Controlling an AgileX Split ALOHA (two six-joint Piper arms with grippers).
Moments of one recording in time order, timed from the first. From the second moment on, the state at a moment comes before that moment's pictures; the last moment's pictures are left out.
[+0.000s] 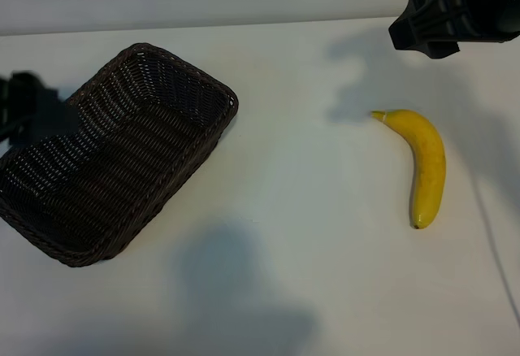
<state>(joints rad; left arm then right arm) -0.11 1.07 -0.97 -0.29 0.91 0.00 0.42 1.37 -1.32 0.16 0.89 -0.09</state>
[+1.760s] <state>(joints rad) -0.11 0.94 -0.46 0.35 0.57 -1.09 0.42 1.37 -1.32 0.16 0.93 -0.10</state>
